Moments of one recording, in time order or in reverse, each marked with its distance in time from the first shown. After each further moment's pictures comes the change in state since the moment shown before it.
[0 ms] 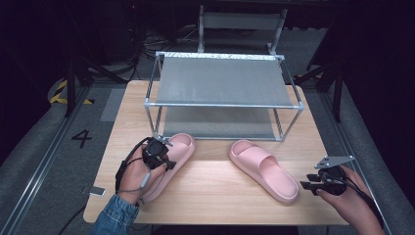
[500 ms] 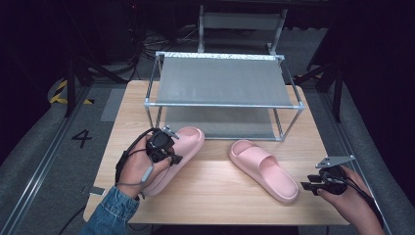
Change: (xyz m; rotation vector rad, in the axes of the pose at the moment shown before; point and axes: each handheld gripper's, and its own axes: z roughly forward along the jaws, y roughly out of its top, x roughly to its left) left arm -0.021 0.030 -0.035 -0.009 -0.044 0.081; right arm -0.005 -0.004 0.004 0.009 0.014 0.039
